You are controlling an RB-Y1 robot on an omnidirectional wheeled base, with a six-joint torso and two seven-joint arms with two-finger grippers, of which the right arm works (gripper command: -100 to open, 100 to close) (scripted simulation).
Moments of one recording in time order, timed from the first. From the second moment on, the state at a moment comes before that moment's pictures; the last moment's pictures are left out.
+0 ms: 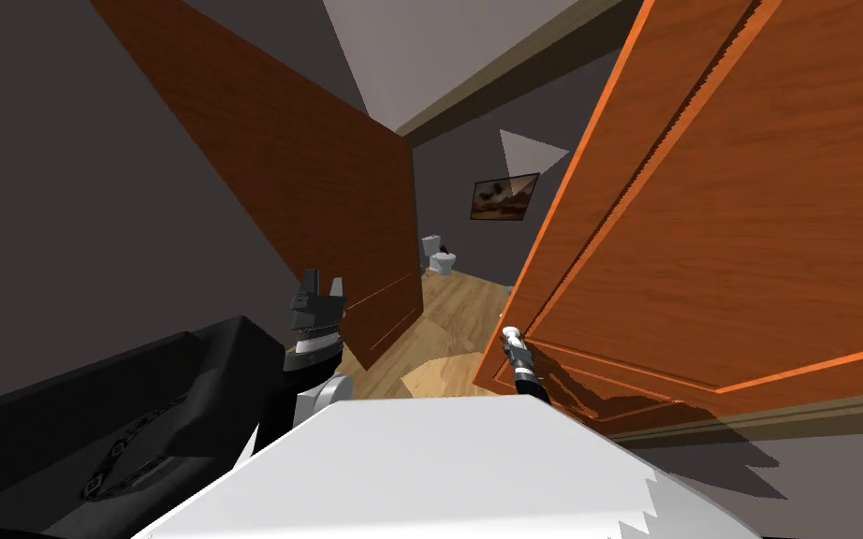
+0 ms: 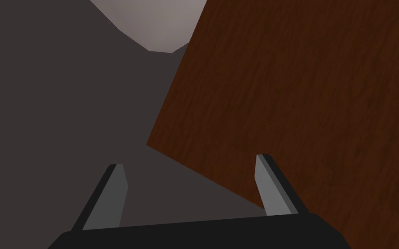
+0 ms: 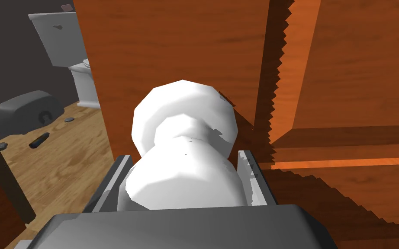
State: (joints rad) arm 0.08 -0.35 0.18 -0.79 -0.70 -0.86 -1.42
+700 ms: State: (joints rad) arm 0.11 -0.40 0.26 -0.82 -0.67 -0.88 -1.51
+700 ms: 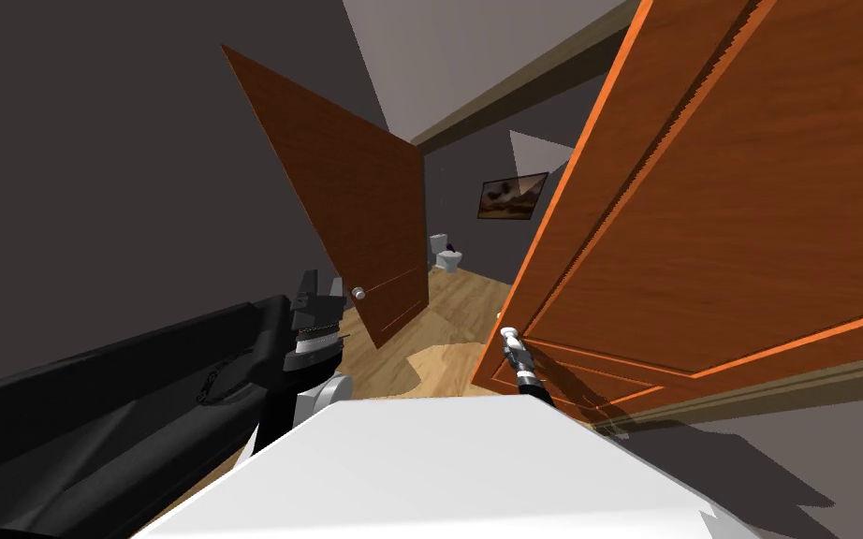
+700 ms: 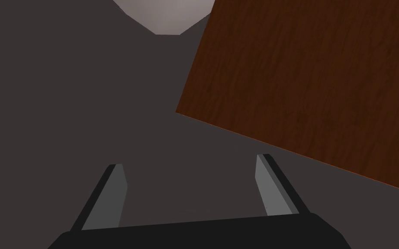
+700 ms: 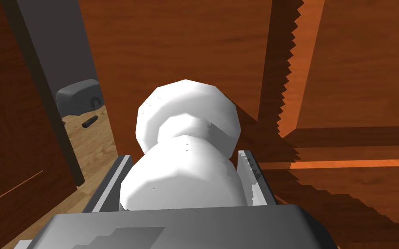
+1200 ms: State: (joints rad) arm 0.15 -0.45 0.32 -0.84 -0.64 -0.91 -1.57
